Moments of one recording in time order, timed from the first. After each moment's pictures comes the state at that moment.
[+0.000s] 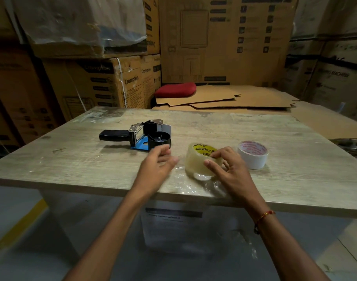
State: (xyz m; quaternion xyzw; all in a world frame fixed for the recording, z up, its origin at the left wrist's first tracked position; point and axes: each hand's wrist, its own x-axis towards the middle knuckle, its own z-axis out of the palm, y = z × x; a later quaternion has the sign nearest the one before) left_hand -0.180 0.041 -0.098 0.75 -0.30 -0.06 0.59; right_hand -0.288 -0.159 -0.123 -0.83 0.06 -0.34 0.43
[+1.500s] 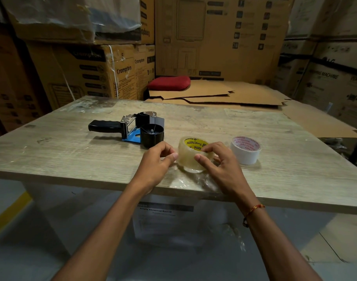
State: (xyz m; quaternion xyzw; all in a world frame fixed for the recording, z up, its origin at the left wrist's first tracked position) left_hand -0.173 0.019 -0.112 0.73 -0.34 -0.07 0.60; right_hand -0.286 -0.156 -0.121 -0.86 0.08 -0.31 0.40
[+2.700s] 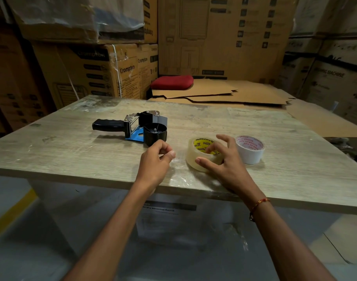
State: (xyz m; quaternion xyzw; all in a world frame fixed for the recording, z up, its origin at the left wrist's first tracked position) left_hand -0.177 0.019 -0.114 0.76 -0.27 0.01 0.59; right_hand -0.290 -0.162 -0.115 -0.89 0.11 -0.27 0.36
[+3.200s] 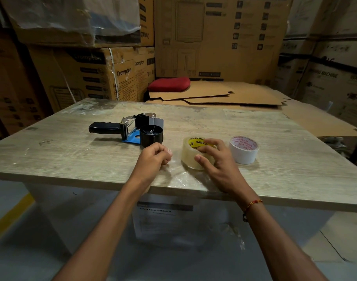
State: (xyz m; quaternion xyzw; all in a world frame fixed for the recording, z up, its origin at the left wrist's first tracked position) left_hand -0.177 0.022 -0.103 0.69 -0.25 -0.13 0.67; right_hand -0.286 -0.164 -0.121 -0.90 0.07 -0.29 0.32
